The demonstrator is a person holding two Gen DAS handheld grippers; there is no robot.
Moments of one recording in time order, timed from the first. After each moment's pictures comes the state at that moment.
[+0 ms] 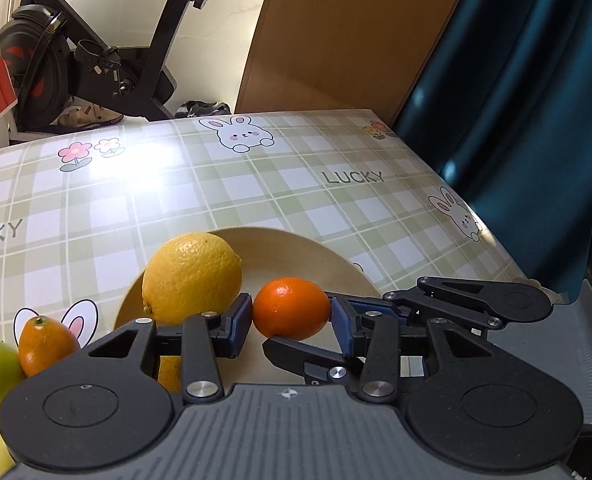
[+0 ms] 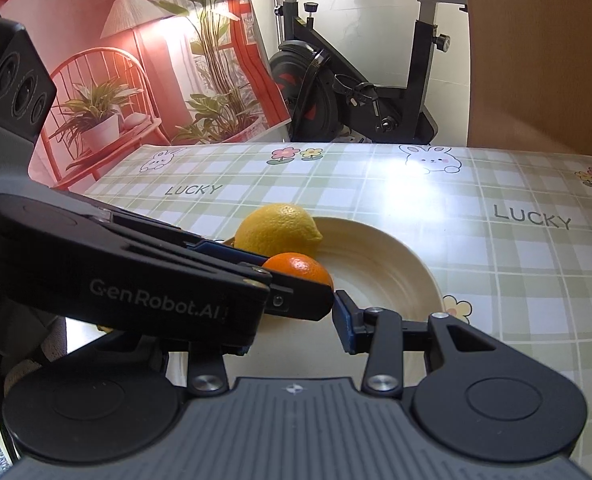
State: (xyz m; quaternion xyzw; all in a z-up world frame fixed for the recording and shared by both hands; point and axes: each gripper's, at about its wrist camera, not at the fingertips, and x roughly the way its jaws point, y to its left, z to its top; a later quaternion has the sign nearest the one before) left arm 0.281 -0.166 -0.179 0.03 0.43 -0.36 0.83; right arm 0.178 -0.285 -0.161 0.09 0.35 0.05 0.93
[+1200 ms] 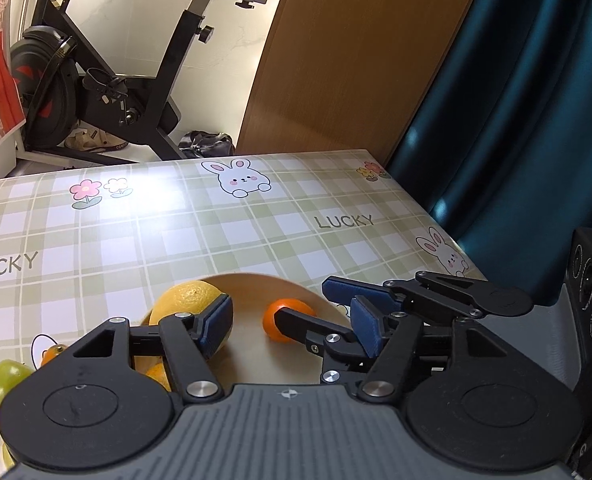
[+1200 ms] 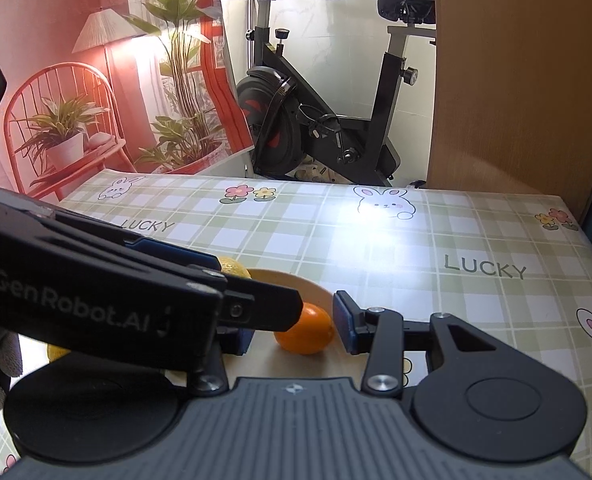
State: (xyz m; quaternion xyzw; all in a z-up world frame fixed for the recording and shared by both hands) left arm 0.271 -0.155 -0.143 0.00 0.39 -0.36 0.85; right arm 0.190 -0.296 -0.142 0.06 0.31 0.00 0.95
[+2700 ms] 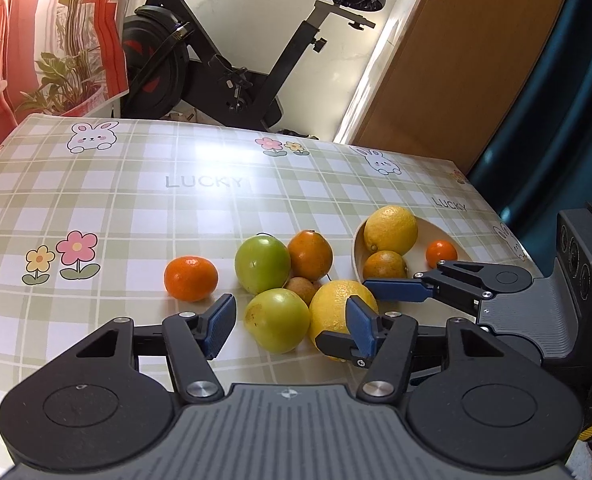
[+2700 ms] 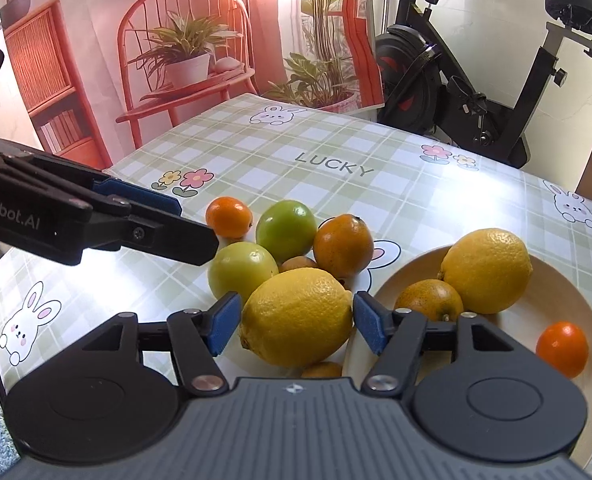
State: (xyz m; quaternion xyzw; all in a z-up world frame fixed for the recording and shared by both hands) left arm 0.239 0.034 -0.157 -0.03 0.40 -0.27 0.88; right arm 0.217 -0.148 -0.170 -0.01 0.37 0.16 0.91
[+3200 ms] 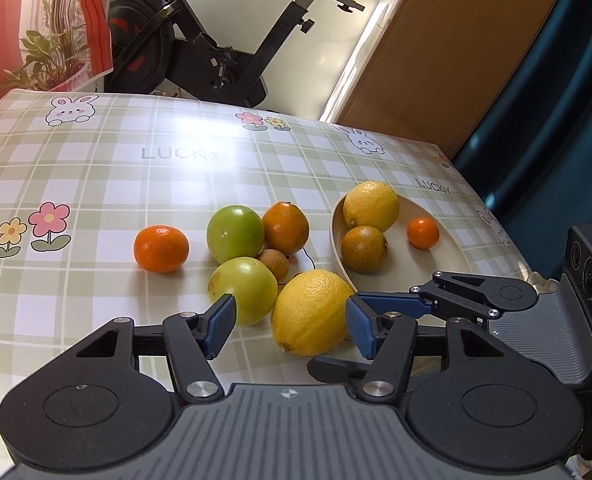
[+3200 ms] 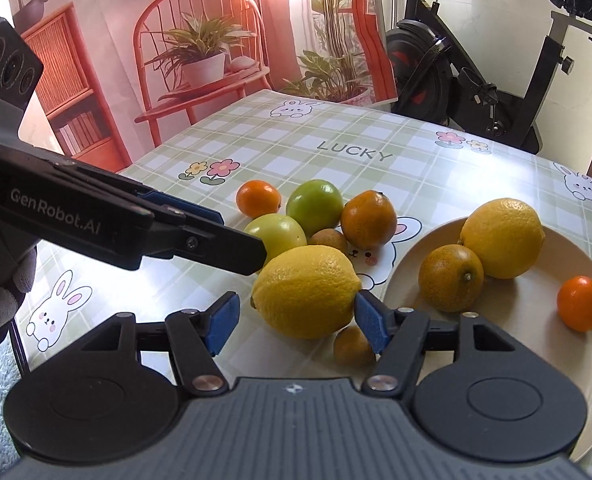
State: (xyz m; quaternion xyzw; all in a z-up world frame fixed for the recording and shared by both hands) left arm 0.237 0.025 -0.172 -0.04 0.42 -0.29 0.86; right arm 0.190 -0.146 -0.170 0.01 0.38 0.18 0.91
